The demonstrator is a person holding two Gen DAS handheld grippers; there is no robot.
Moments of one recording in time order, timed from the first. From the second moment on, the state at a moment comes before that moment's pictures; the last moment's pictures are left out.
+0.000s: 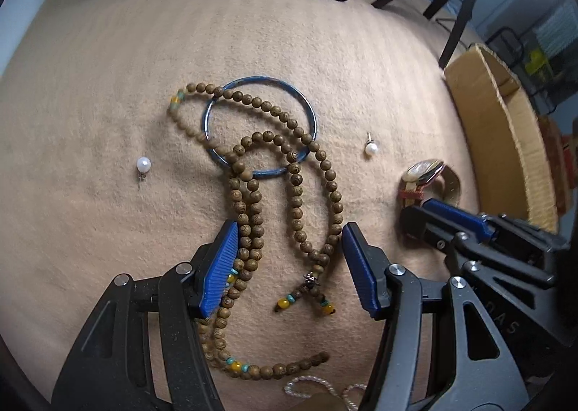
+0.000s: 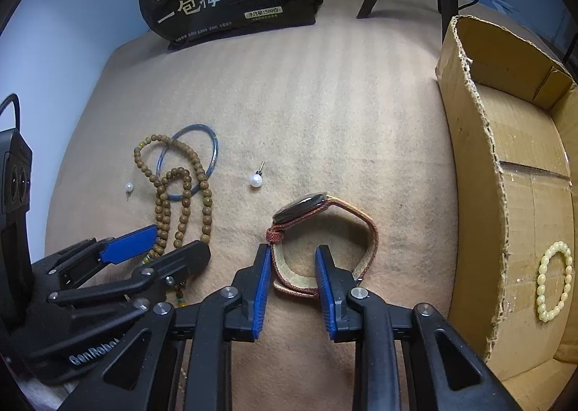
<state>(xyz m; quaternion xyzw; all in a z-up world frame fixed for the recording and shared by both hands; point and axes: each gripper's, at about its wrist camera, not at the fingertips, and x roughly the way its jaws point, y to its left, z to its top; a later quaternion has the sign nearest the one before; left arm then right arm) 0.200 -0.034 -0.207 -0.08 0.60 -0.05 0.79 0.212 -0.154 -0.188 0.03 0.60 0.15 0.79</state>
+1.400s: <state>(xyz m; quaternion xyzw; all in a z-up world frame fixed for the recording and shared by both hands) 0.168 0.031 -0.130 -0.15 0.52 -0.06 0.84 0.188 -0.161 -0.139 0.06 0.54 0.17 0.82</state>
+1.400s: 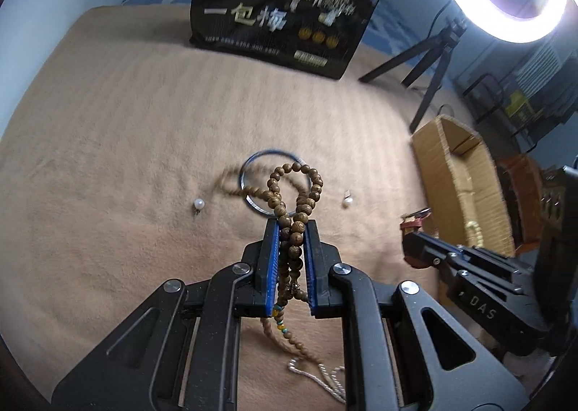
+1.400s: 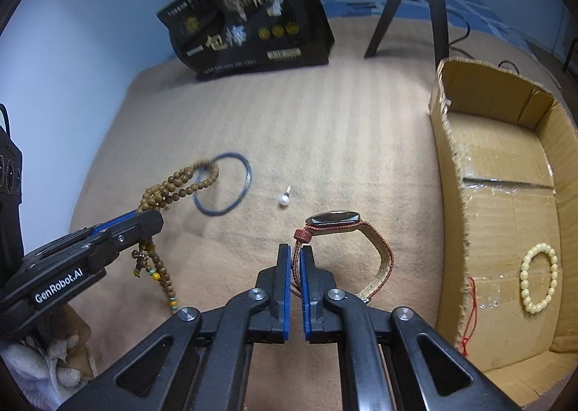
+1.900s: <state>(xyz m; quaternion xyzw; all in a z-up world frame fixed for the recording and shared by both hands) 0.151 0.005 -0.054 -0.17 0.44 -0.12 0.87 0.160 -0.206 -0.074 0.07 0.47 0.17 0.86</state>
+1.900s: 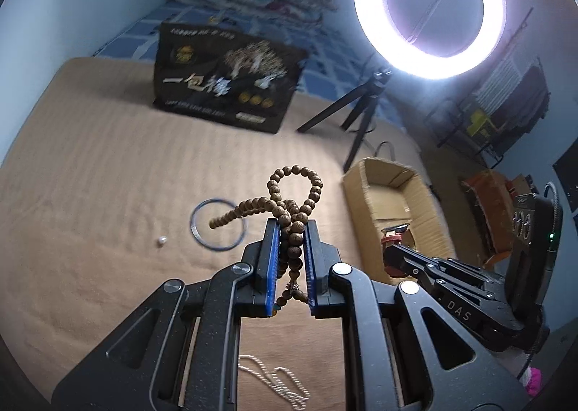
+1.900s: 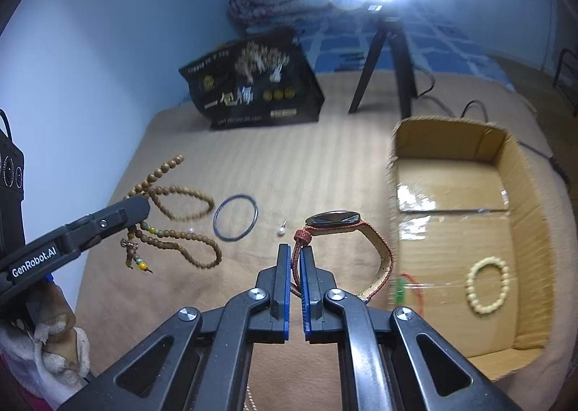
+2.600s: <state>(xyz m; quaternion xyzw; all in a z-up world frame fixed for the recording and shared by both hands) 0.160 -0.094 -0.021 -0.13 0.41 -0.21 0.88 0.145 -0.315 -0.050 0.10 0.44 0.10 0.89</state>
